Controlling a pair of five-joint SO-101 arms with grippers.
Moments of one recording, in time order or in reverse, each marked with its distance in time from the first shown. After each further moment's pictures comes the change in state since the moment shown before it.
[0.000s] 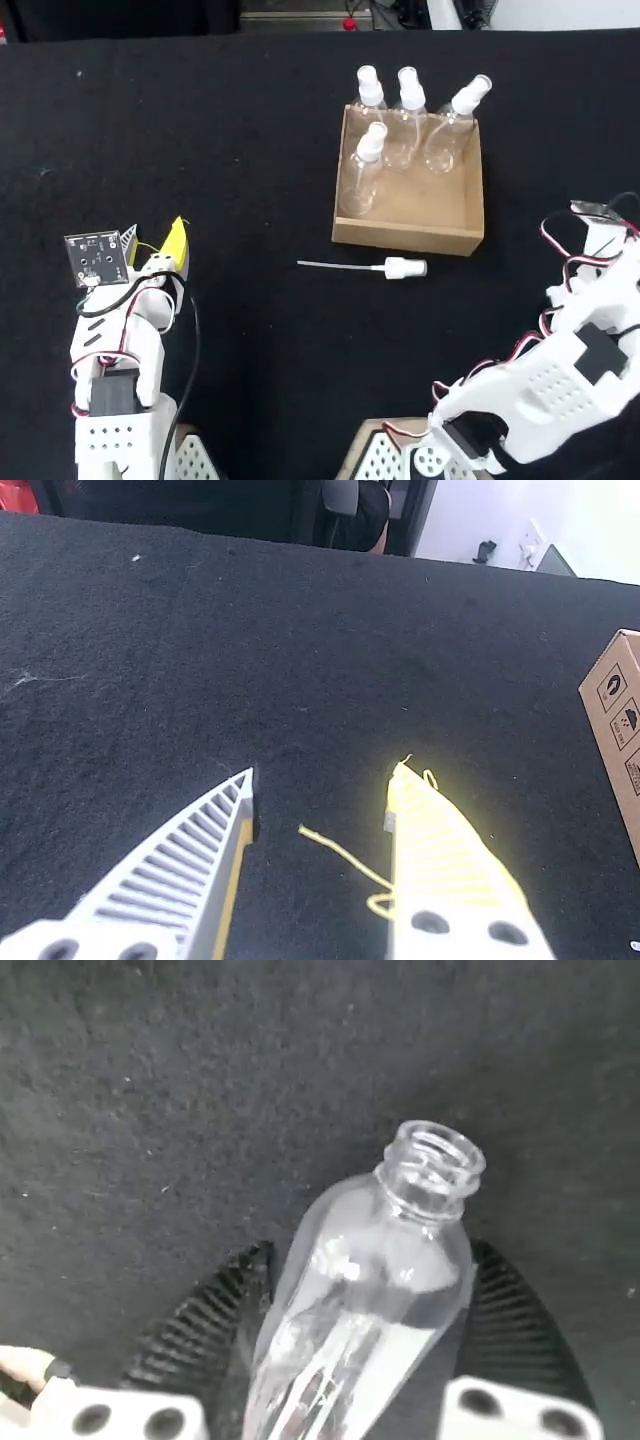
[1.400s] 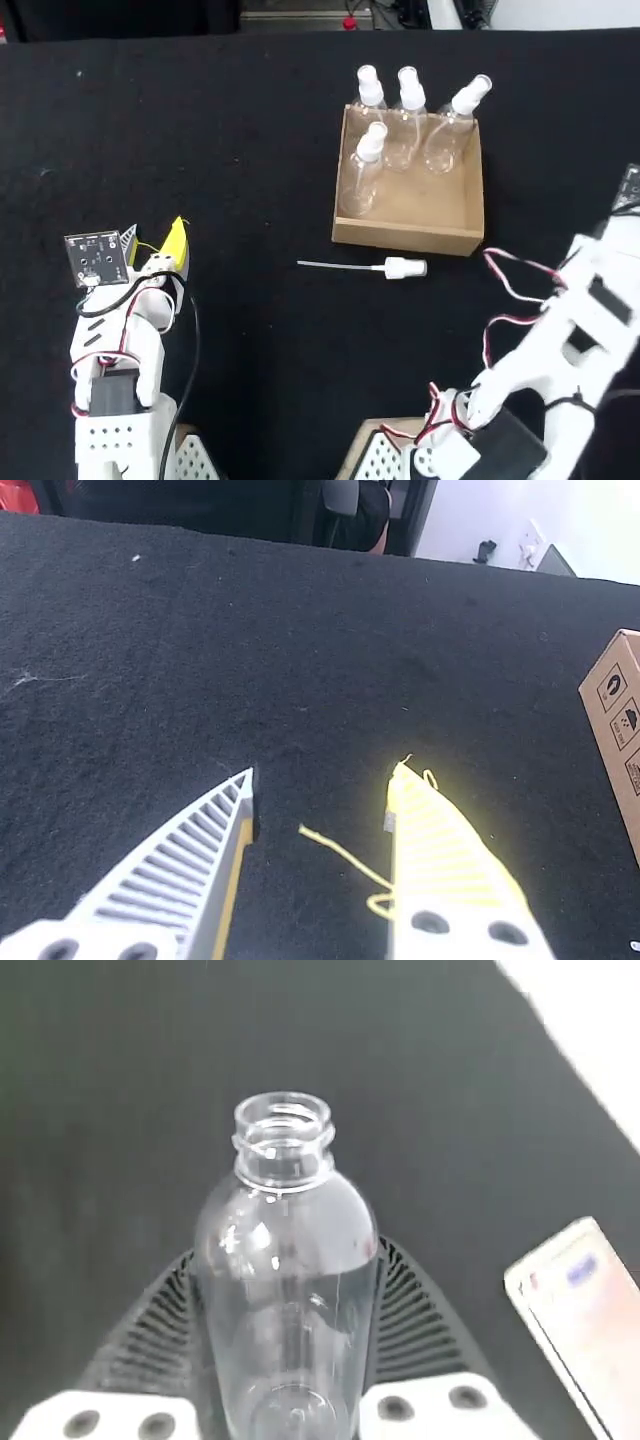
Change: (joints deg) left arm 0.0 0.0 0.0 0.0 0.0; right arm -4.7 -41.2 44.2 -66.1 -28.8
